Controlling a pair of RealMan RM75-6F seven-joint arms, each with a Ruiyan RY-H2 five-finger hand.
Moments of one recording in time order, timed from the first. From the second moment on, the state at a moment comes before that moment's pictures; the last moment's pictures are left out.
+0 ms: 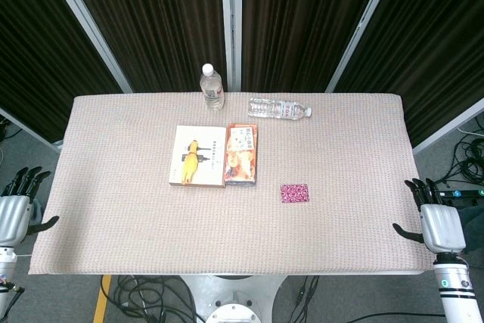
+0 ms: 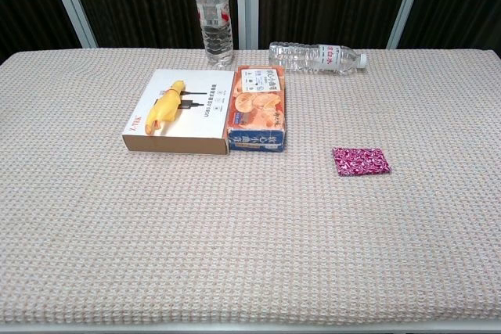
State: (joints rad) left arm -0.12 -1.21 -0.07 -1.40 1.44 1.44 -0.08; right arm 0.14 -1.23 0.07 -1.48 -1.39 1.37 -0.06
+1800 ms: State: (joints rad) left arm -0.10 -1.17 -0.04 -1.45 1.50 1.48 -0.10; right arm 0.57 -1.14 0.08 -1.66 -1.23 0.68 -0.15
